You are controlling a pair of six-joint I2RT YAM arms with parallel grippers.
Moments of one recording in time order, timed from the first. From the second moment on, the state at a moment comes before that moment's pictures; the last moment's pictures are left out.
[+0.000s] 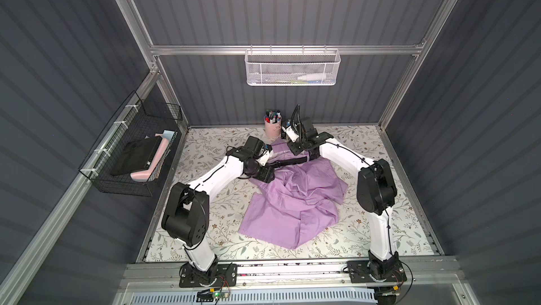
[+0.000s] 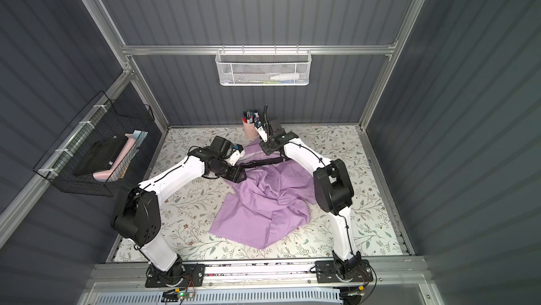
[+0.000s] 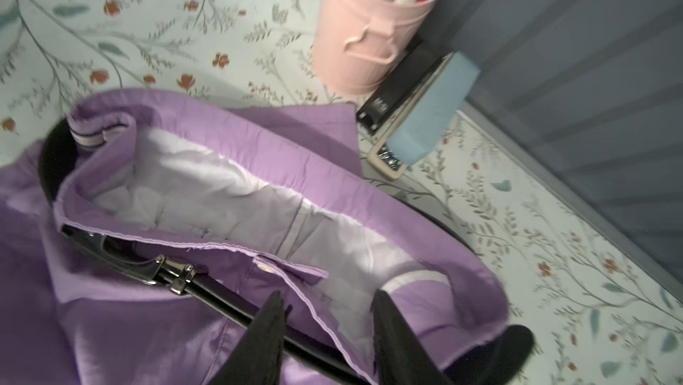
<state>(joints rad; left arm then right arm) -0.45 1.70 1.28 -0.70 0.29 -0.06 0.59 2.14 1.80 -0.49 0.05 -0.28</state>
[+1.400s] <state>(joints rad) -0.41 1.67 1.21 -0.66 0.24 -0.25 0.56 2.15 1.93 -0.77 -0.23 -0.41</state>
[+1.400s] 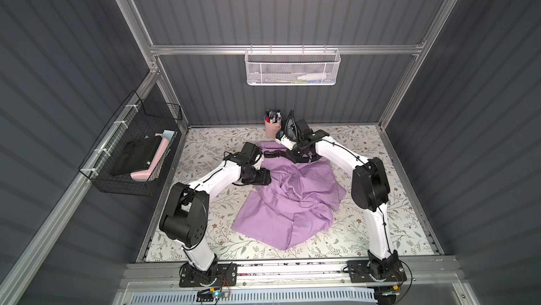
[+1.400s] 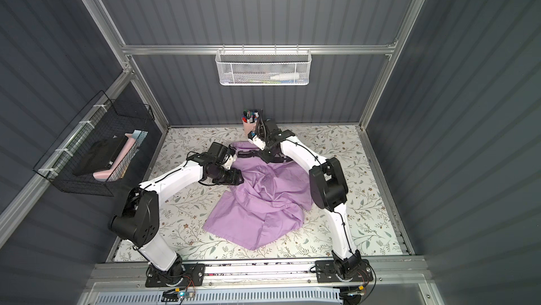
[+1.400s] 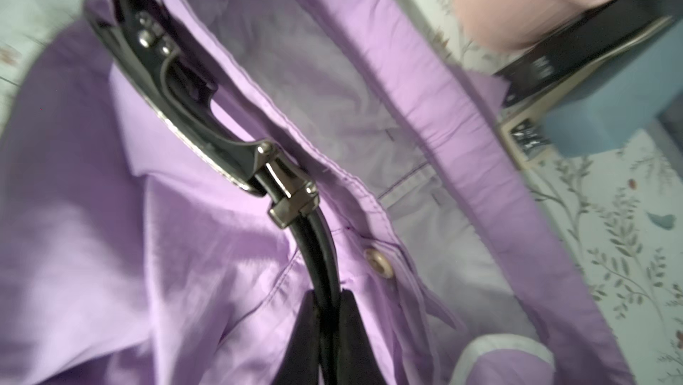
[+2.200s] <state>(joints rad) -0.35 1.46 1.09 -0.19 0.28 0.59 0.44 1.99 1.95 -0.99 -0.76 -0.32</state>
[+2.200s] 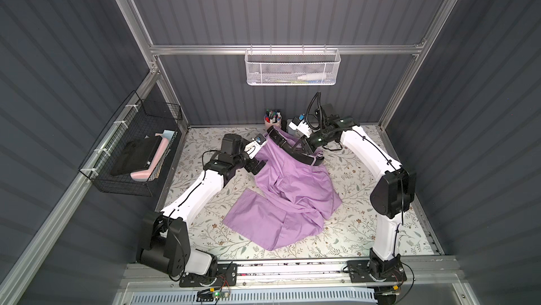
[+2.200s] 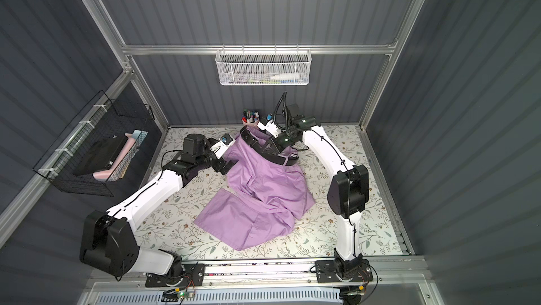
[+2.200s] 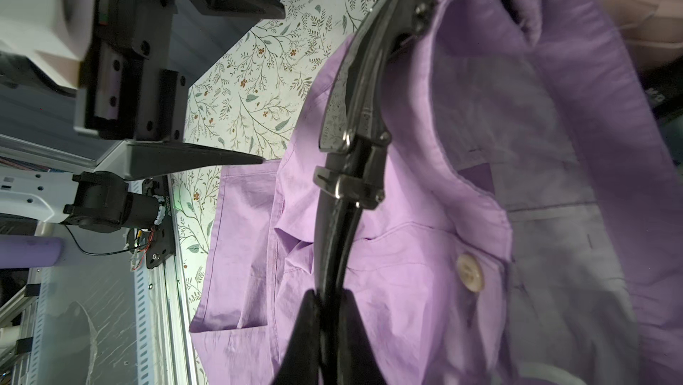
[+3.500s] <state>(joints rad) -0.48 1.81 1.44 -0.12 0.25 0.46 0.41 1.94 1.94 -0.90 -0.68 -0.18</state>
